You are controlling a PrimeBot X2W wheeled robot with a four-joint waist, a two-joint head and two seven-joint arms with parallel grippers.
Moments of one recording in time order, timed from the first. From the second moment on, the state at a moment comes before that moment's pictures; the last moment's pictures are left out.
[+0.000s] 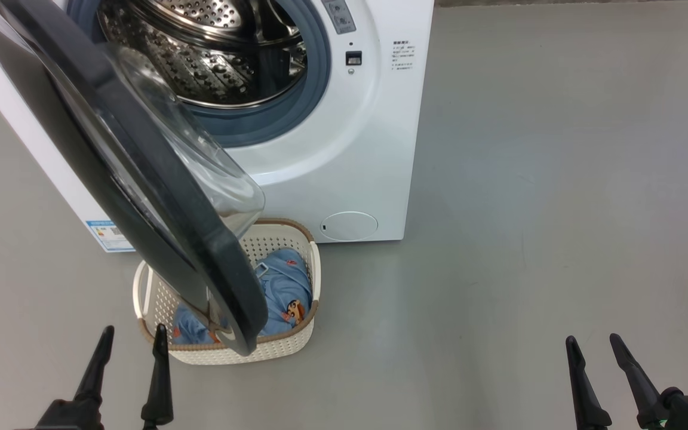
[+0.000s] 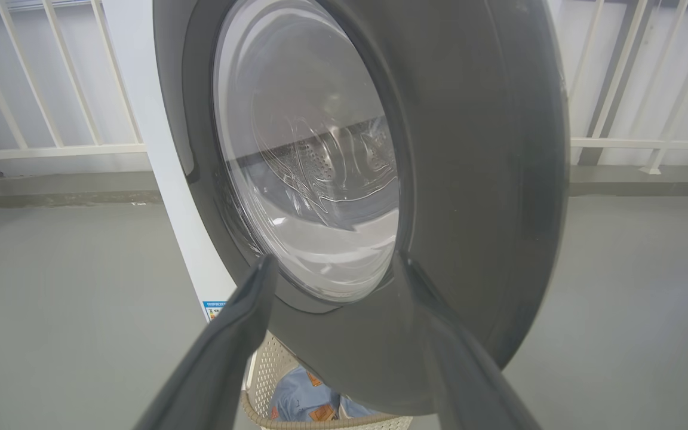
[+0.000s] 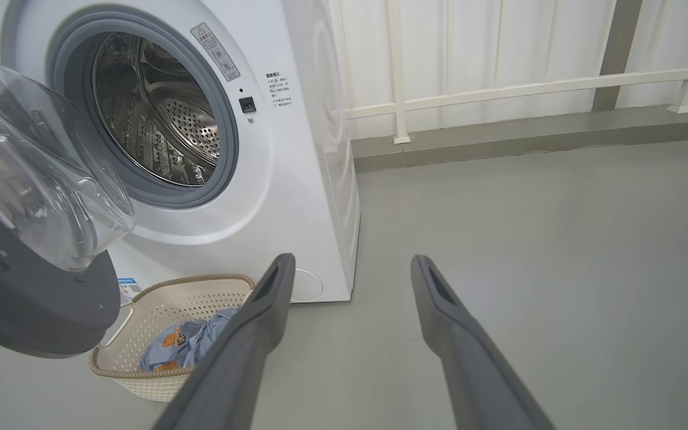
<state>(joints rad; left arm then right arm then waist) 0.07 0.04 0.01 0.04 -0.12 -0.03 -0.26 0.14 -0.06 -0.08 0.04 0.24 0.13 -0.25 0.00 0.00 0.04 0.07</state>
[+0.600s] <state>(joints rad) 0.04 0.04 0.06 -0.09 -0.13 -0.03 -0.26 0.14 -0.06 -0.09 0.05 0.24 0.13 -0.25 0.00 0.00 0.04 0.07</state>
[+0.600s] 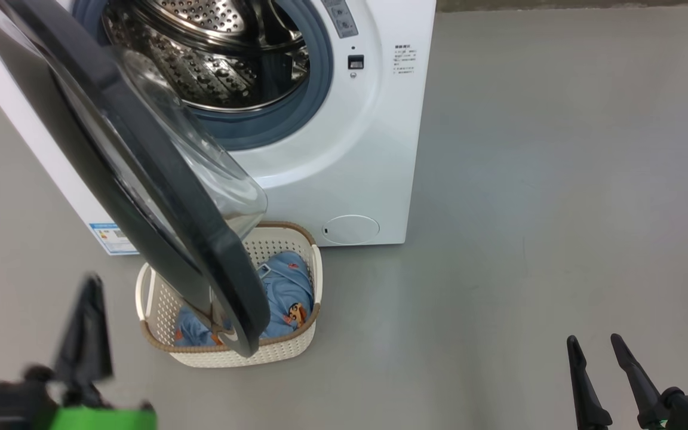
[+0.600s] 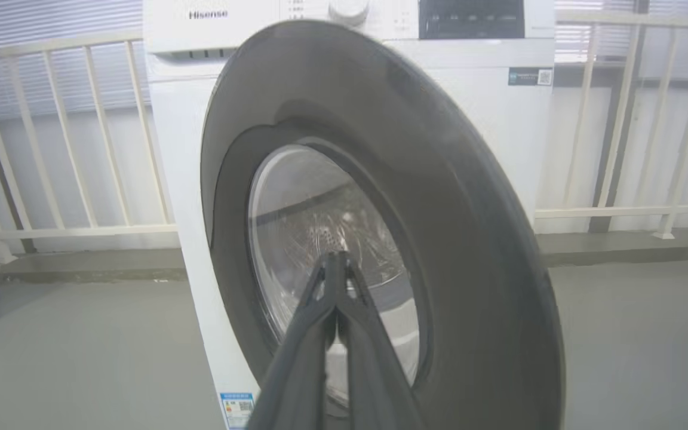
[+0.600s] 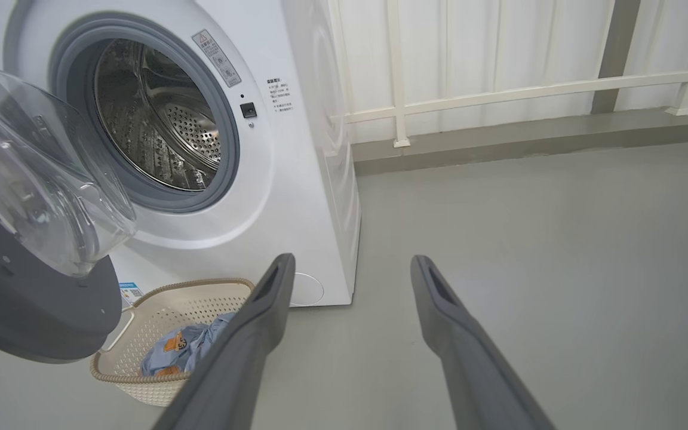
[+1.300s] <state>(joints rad) -0.30 0.08 -0.26 -0.42 -0.08 -0.12 -0.25 0.13 -0.05 -0.10 0.07 0.24 0.13 -0.25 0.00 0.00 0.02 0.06</state>
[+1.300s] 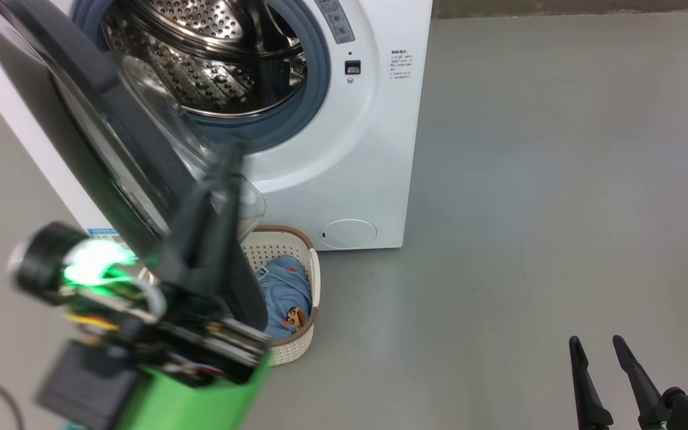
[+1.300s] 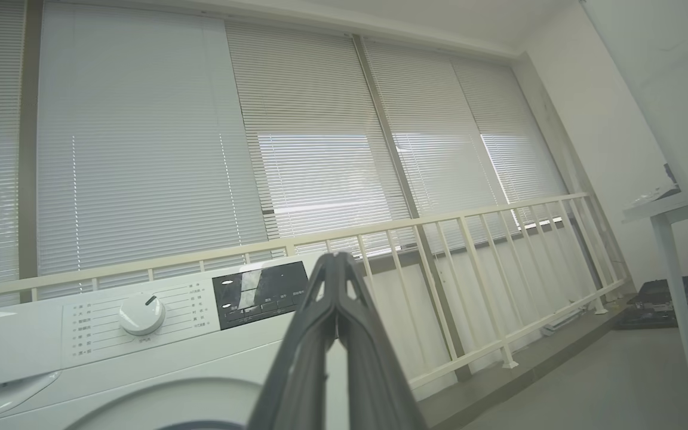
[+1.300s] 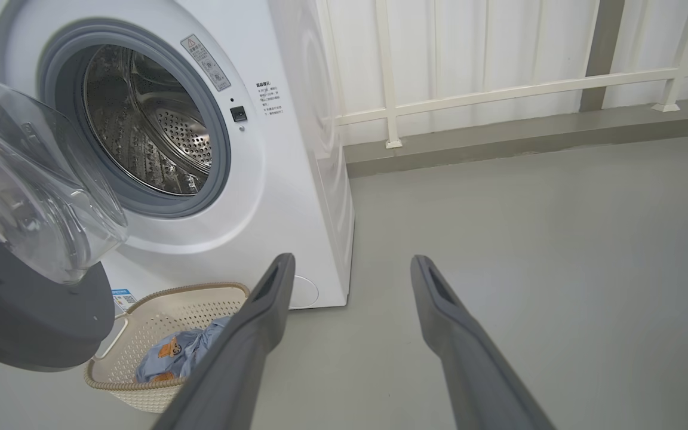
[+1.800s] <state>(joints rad) -0.27 0.06 -0.61 -0.30 -0.12 -0.13 -0.25 0.13 -0.04 -0.10 0.09 0.24 0.13 -0.25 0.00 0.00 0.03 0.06</state>
